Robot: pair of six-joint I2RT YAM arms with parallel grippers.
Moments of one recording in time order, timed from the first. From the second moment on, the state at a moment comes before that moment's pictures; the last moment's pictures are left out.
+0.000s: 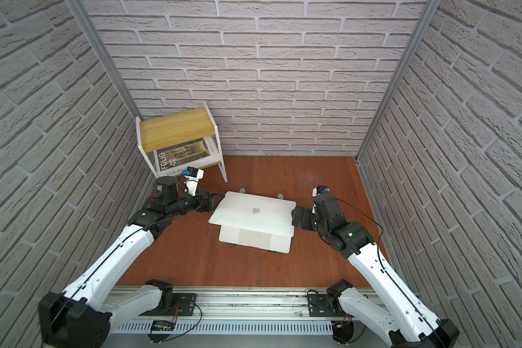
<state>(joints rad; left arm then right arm) -0.22 1.08 0.88 -0.29 0.48 -0.24 0.49 0.90 0.93 -0.79 0.10 0.60</state>
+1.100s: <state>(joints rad) -0.22 1.21 0.73 -0.18 0.52 -0.30 0.47 1.03 0.83 -0.66 0.01 0.62</state>
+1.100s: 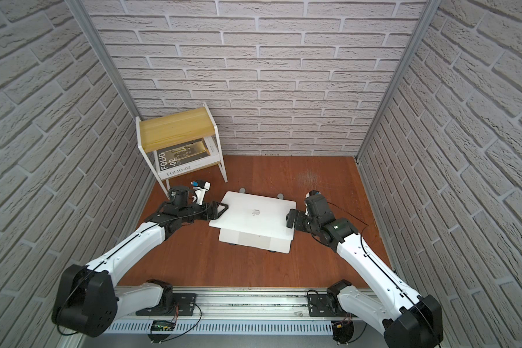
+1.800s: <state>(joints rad) -0.24 1.26 0.69 -0.11 0.51 -0.30 0.43 1.08 0.75 -0.50 -0.04 0.62</state>
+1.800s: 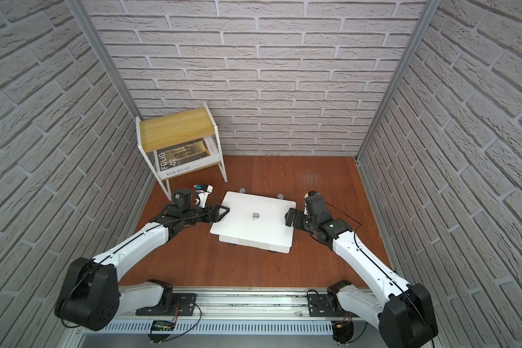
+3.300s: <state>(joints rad) -0.24 1.38 0.66 -0.02 0.49 -0.34 0.39 1.18 0.67 -0.38 -0.17 0.61</state>
